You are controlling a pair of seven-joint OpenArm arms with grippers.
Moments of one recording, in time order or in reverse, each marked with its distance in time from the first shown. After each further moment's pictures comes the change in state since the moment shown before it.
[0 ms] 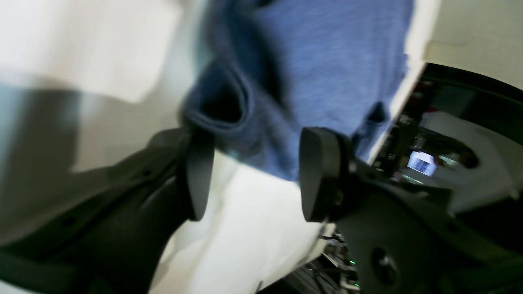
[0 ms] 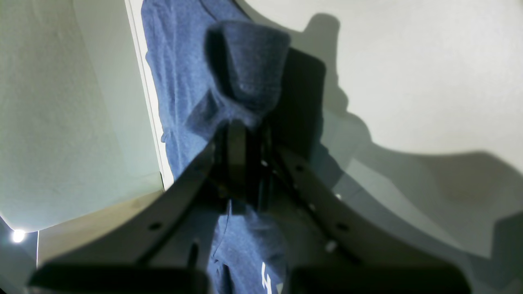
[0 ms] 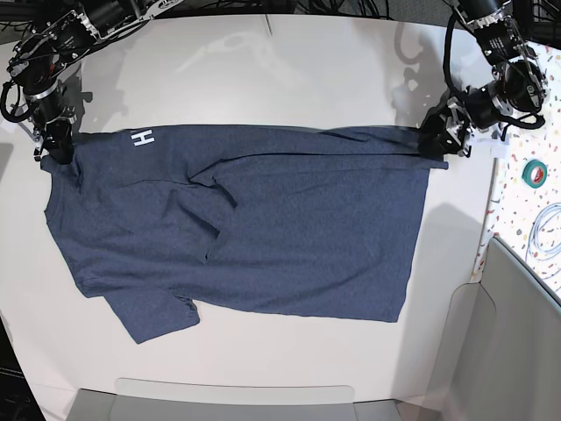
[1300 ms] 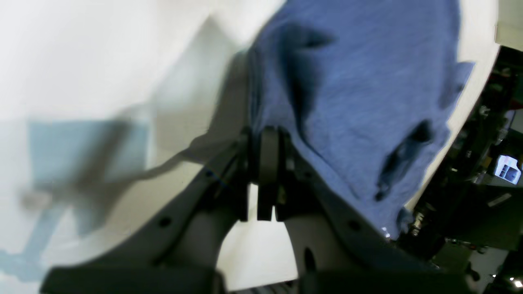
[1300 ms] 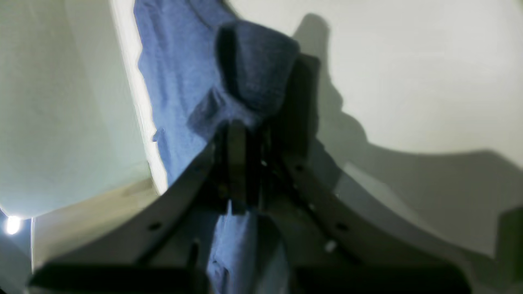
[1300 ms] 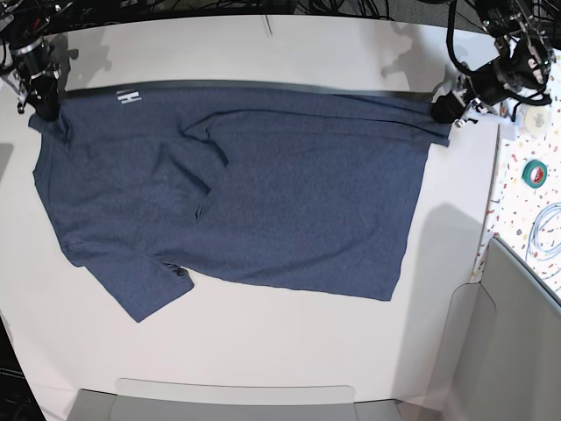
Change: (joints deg) left arm 11.0 0.9 -4.1 16.2 3.0 -0.4 0.8; right arm -16.1 5.9 -0.4 0.3 14.9 0.4 -1.3
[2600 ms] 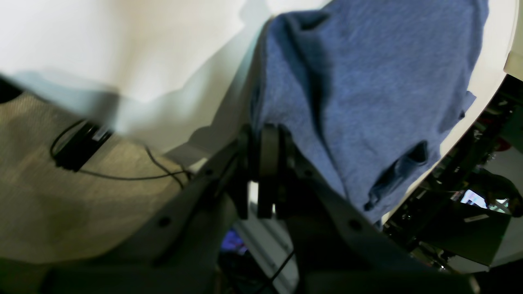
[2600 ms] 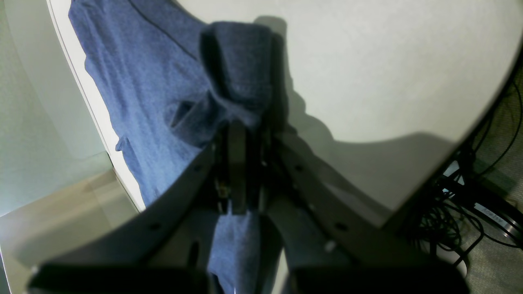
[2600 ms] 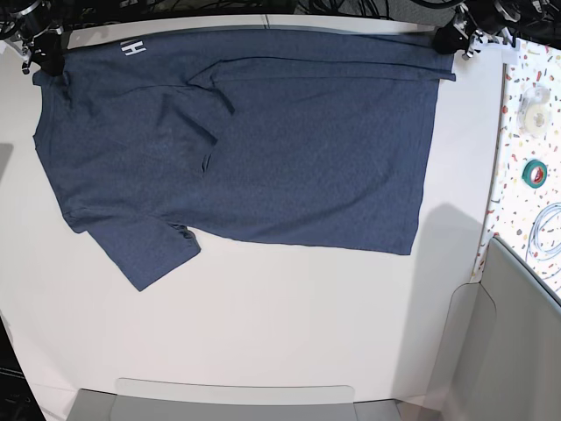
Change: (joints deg) left arm 17.9 4.2 -4.5 -0.1 -6.6 -0.2 -3.9; right arm -11.2 -0.2 -0.2 3.1 2.7 -0.7 -2.3
